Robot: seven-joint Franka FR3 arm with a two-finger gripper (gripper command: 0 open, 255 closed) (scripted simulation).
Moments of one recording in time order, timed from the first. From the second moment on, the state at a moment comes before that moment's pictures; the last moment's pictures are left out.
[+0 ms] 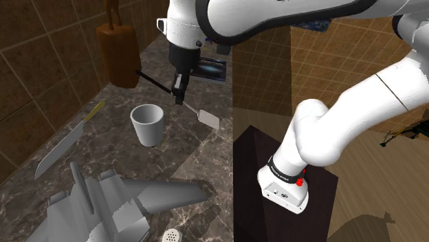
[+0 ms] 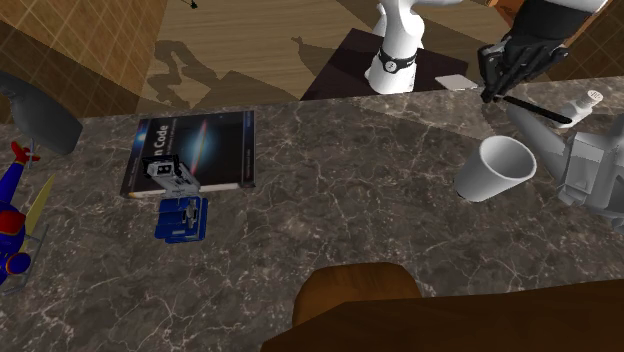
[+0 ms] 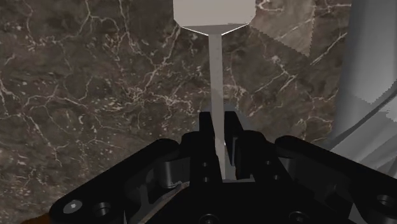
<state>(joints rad) 0.34 -0.48 0.18 -2.35 0.09 1.95 -0.10</state>
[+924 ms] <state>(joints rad) 0.43 -0.58 0.32 -2.49 0.18 2.00 0.07</state>
